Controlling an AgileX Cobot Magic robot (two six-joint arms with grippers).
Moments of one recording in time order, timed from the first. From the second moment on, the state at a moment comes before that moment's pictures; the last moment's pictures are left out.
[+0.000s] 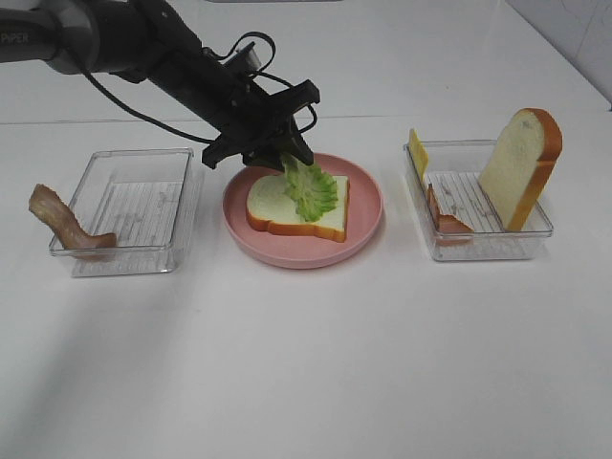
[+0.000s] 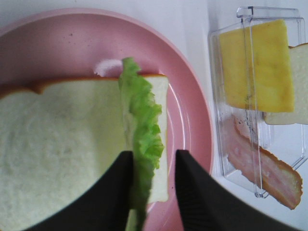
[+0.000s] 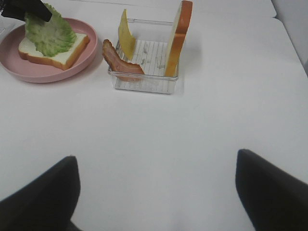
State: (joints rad) left arm -0.37 2.40 -1.94 -0.78 0.80 0.05; right arm -0.03 -0.01 -0.51 0.15 1.08 -0.19
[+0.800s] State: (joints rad) left arm -0.37 2.19 -1.94 -0.30 0.94 -0.09; right arm -0.03 -0.01 -0.51 0.15 1.08 -0.19
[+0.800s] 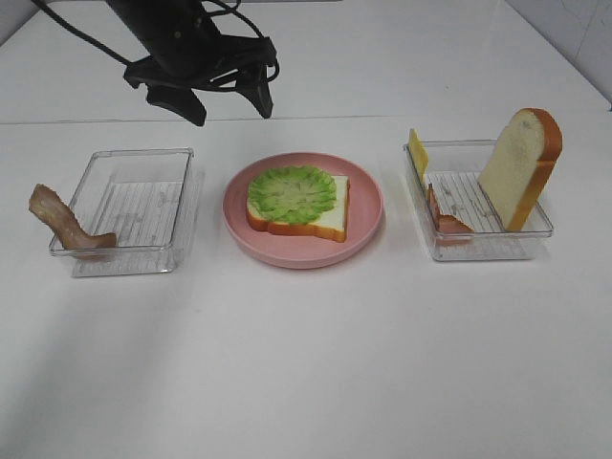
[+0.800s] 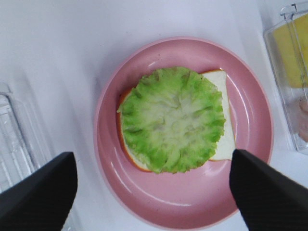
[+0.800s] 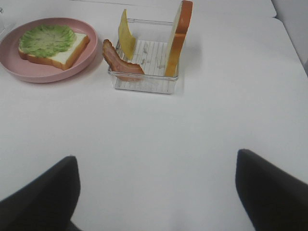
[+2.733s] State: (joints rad) left arm -0.07 2.03 -1.62 -0.06 1.19 -0.16; right arm -0.03 -0.01 -0.51 0.16 1.08 -0.19
